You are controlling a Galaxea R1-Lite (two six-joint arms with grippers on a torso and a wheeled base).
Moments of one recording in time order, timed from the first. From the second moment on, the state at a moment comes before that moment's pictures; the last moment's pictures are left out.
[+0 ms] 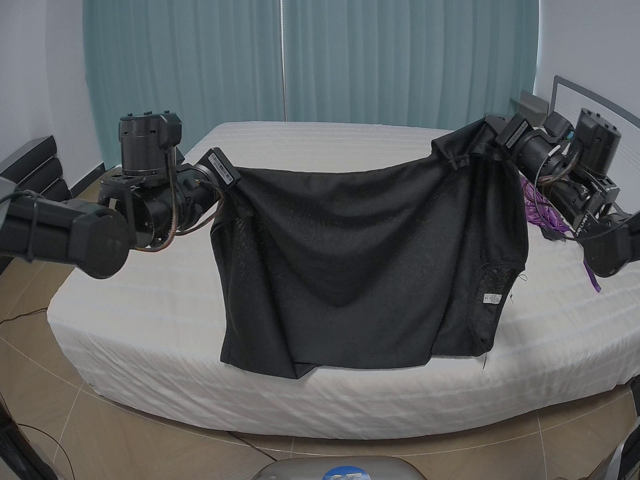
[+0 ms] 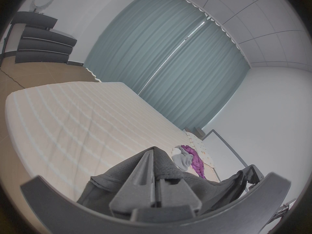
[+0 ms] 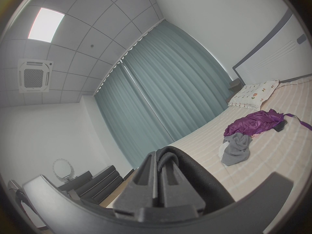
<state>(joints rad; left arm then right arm) -0.38 1.84 -1.20 -0.46 0.14 -0.74 0.27 1.79 -1.05 -0.96 -0.03 0.57</state>
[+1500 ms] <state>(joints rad) -0.32 2.64 -1.64 -0.68 0.34 -0.67 0.24 2.67 -1.62 -1.07 -0.29 0.55</state>
